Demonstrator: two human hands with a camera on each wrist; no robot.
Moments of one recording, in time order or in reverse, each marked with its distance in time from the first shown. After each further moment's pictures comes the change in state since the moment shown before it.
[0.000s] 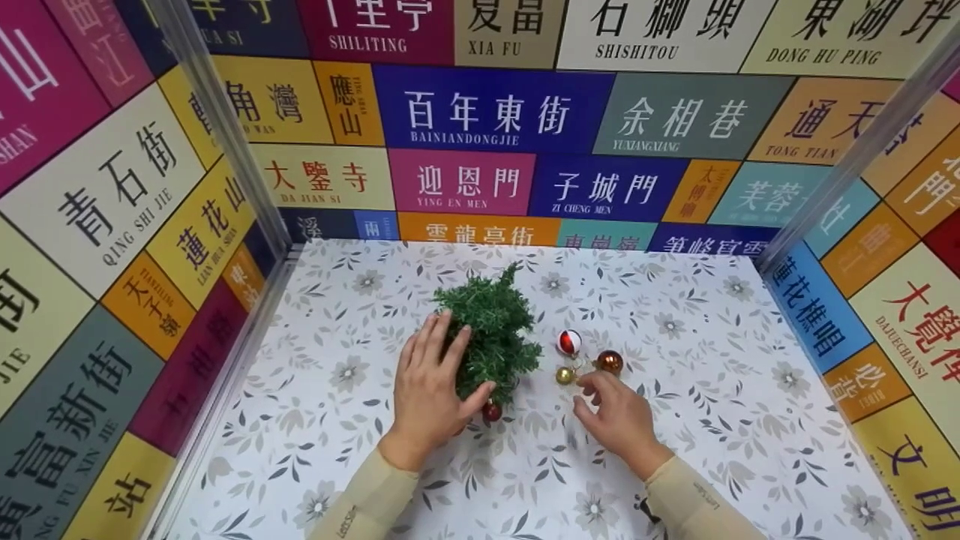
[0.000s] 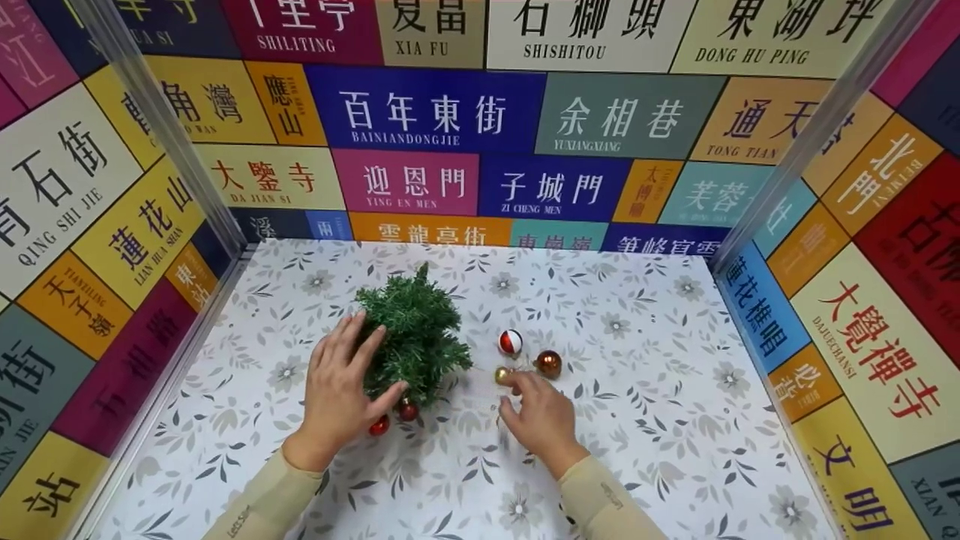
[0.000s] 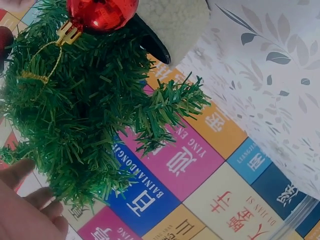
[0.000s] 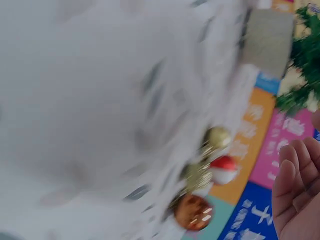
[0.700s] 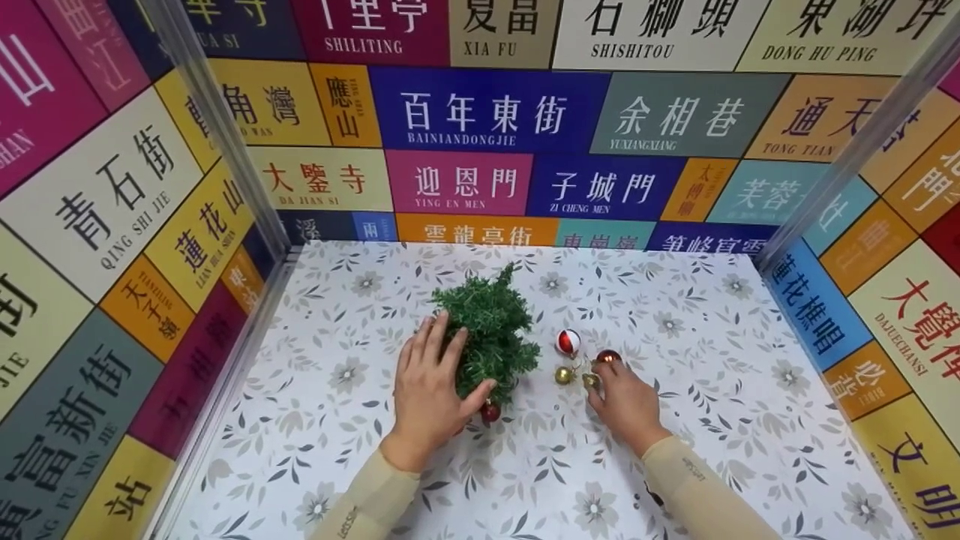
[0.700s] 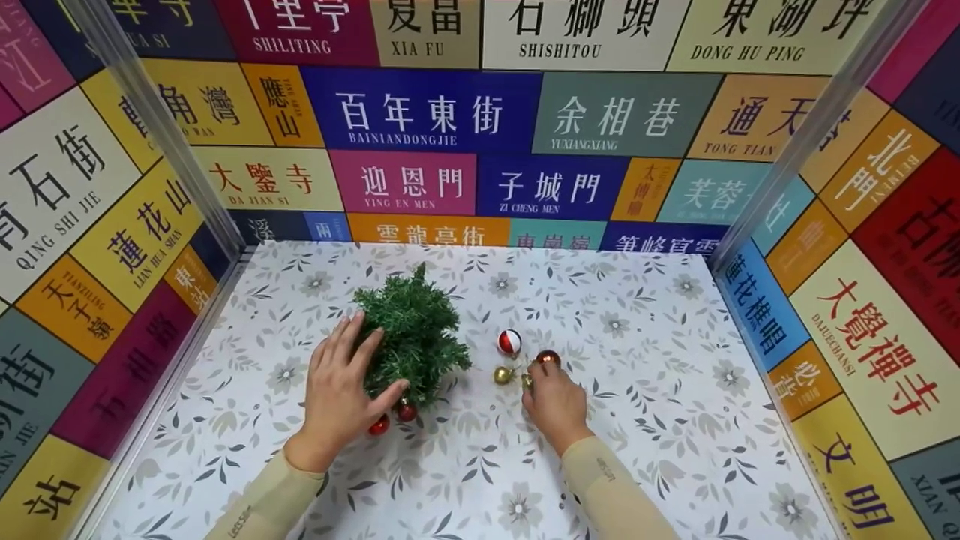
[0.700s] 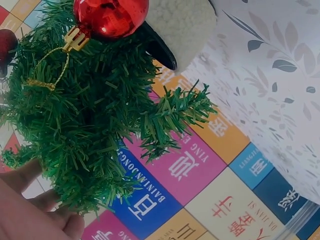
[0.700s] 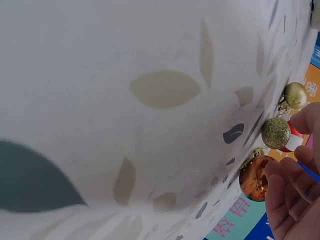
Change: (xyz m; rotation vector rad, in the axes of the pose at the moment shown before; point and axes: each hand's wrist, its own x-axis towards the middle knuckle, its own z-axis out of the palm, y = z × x) left_hand 0.002 0.005 0.000 0.002 -0.011 -0.046; right_hand 0.010 0.059 0.020 -0.281 -0.099 0.053
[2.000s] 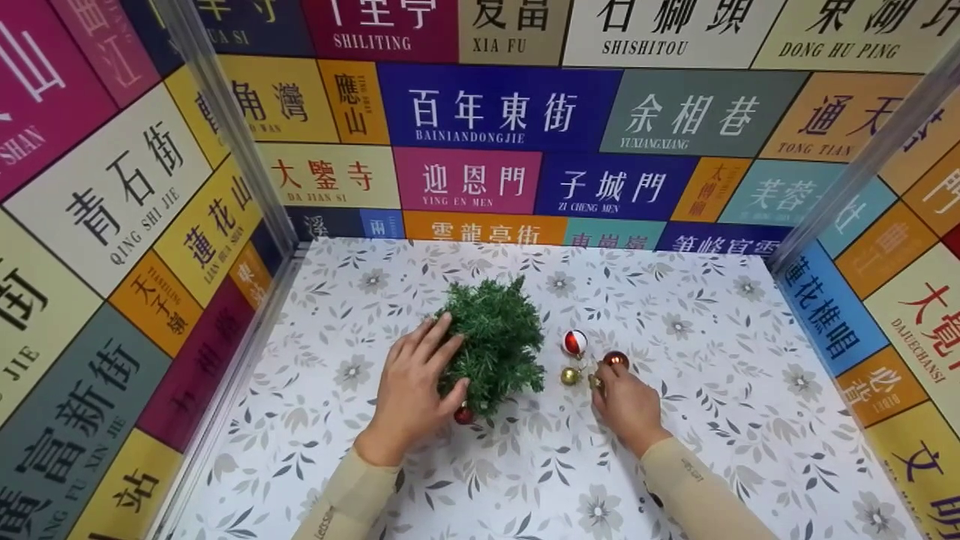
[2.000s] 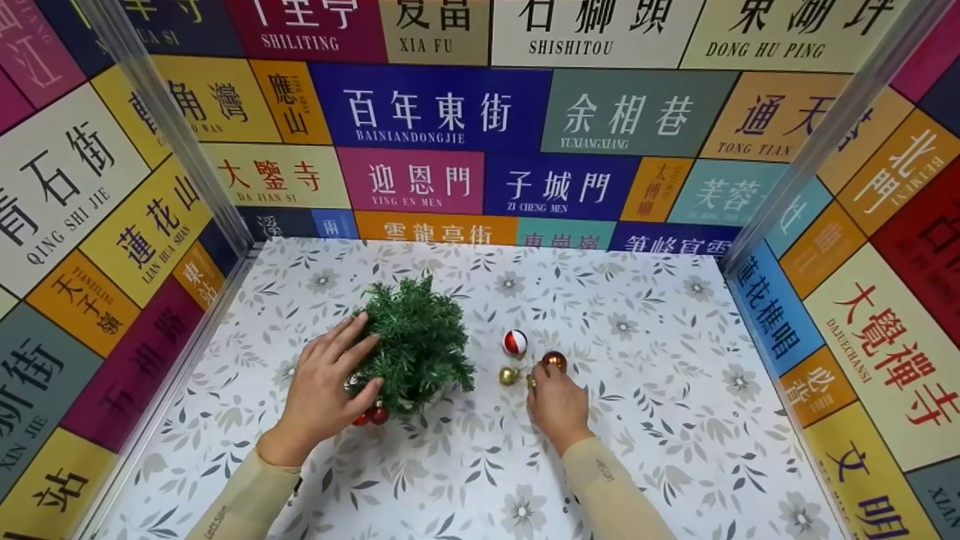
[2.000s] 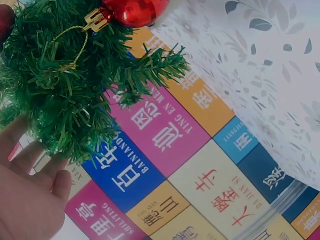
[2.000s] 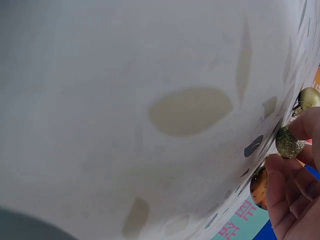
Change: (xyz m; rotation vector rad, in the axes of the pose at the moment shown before) left_hand 0.000 -0.031 -0.016 -0.085 -0.048 0.112; right_hand 0.003 0.000 0.014 -0.008 -0.001 0.016
